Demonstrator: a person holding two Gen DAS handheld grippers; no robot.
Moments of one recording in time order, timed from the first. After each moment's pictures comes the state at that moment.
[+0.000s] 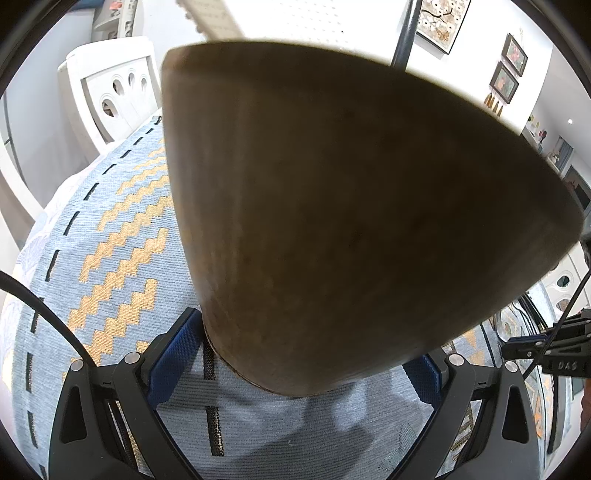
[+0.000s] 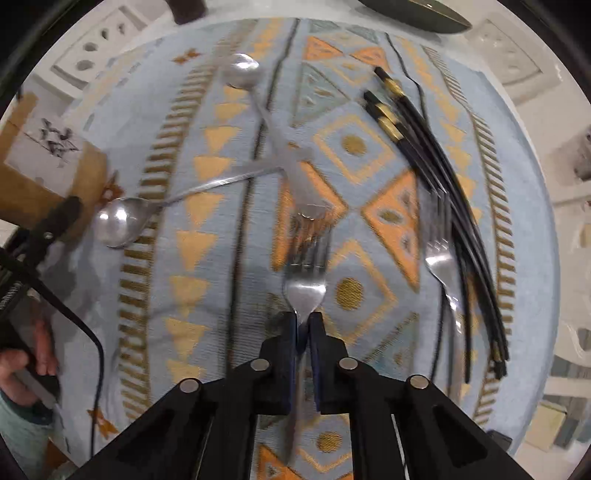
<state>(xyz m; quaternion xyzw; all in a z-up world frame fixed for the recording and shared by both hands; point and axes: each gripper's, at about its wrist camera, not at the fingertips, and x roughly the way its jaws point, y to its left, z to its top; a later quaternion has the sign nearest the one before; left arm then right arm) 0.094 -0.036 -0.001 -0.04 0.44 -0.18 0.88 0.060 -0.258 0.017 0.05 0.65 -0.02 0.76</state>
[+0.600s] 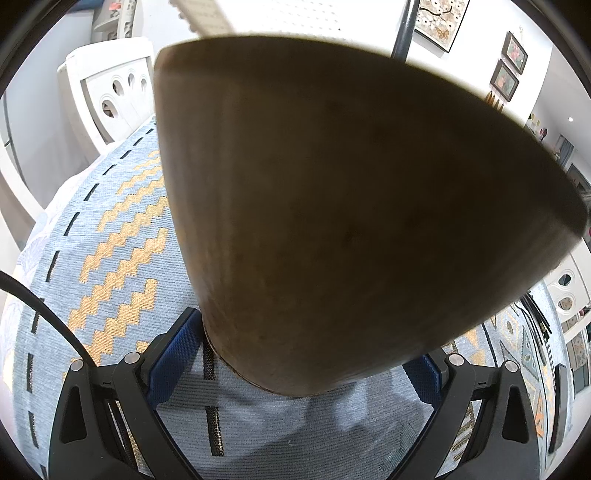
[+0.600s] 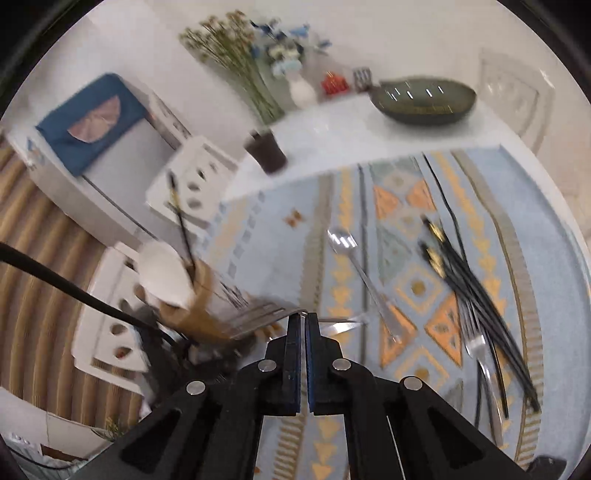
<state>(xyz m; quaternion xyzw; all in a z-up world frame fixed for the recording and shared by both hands) 0.096 -0.036 0.000 -0.03 0.44 -0.18 0.88 0.048 -0.275 0.145 0.22 0.44 0.10 0.87</state>
